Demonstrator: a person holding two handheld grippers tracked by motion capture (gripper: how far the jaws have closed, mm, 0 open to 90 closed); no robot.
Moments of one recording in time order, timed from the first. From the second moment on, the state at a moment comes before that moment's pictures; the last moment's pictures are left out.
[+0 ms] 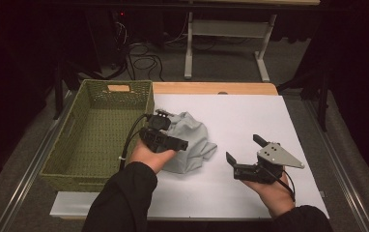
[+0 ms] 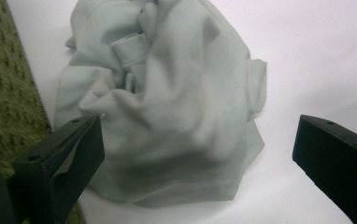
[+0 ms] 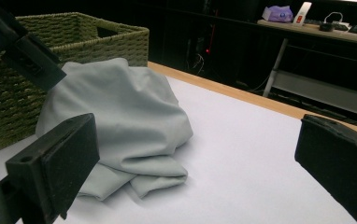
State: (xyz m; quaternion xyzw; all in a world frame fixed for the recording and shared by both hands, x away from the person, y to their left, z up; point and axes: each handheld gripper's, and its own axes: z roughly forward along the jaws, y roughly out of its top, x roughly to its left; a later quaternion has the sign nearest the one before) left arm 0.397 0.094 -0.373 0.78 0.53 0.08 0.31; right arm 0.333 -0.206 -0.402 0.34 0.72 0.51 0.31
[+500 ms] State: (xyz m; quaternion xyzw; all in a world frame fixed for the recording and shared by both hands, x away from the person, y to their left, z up) left arm 0.355 0.085 -0.385 0.77 0.48 0.13 0.41; right arm 0.334 -0.205 -0.405 0.34 0.73 0.51 0.31
